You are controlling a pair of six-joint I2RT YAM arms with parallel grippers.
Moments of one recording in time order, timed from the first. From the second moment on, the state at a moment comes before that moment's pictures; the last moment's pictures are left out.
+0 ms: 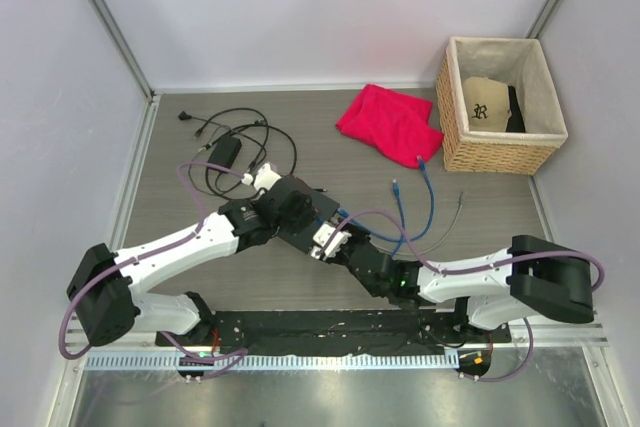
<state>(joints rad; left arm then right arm) -0.91 1.28 0.91 -0.44 -0.32 -1.42 1.28 1.31 0.43 0.62 0.64 -0.36</state>
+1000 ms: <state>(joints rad) -0.87 1.24 0.89 -0.36 -0.48 -1.07 1.13 1.19 0.43 0.52 0.52 -0.13</state>
